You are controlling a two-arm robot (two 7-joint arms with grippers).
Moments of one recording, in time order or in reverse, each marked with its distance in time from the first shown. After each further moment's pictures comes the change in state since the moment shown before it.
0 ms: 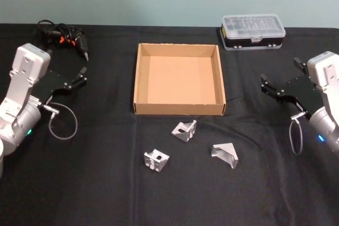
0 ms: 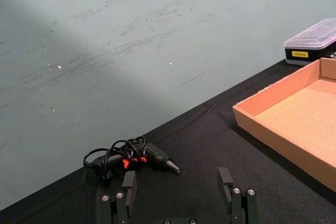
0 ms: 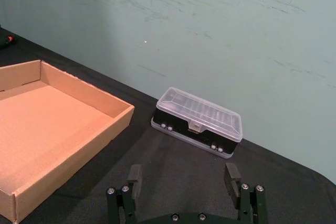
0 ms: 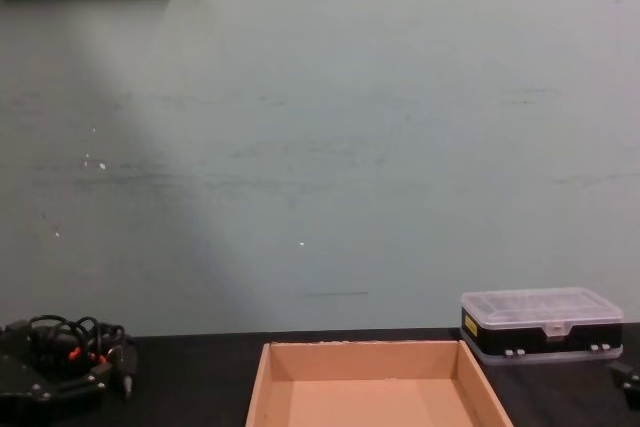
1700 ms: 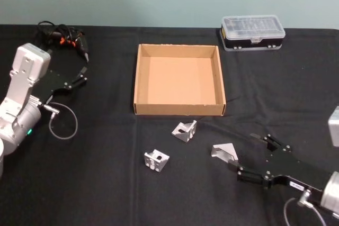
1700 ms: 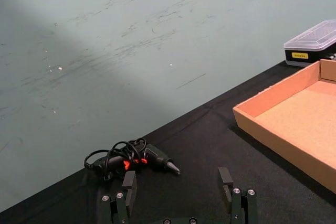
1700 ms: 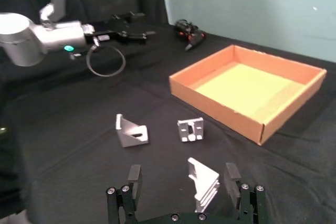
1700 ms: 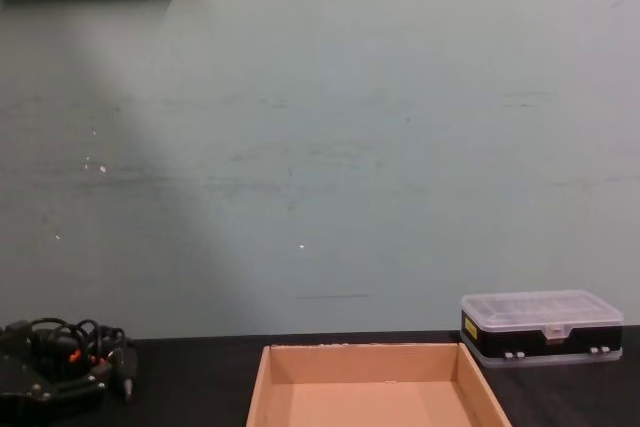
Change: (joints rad) left arm 0.000 0.000 0.000 0.000 0.000 0.000 0.000; right arm -0.431 0.223 0.153 -0.439 0.340 0.113 0.476
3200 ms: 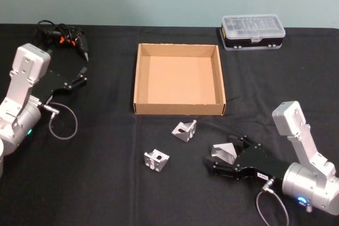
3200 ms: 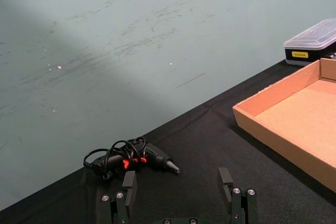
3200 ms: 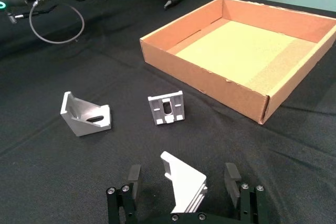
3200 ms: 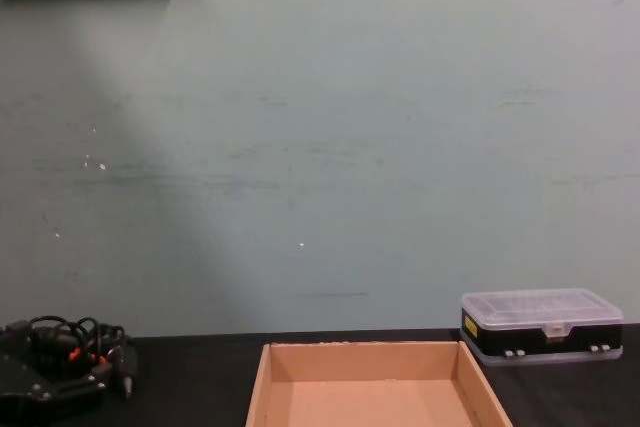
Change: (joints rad) left arm 0.000 0.000 0.000 0.000 0.000 0.000 0.000; right arm 0.195 -0.221 -0.099 0.207 -0.177 0.170 -0.016
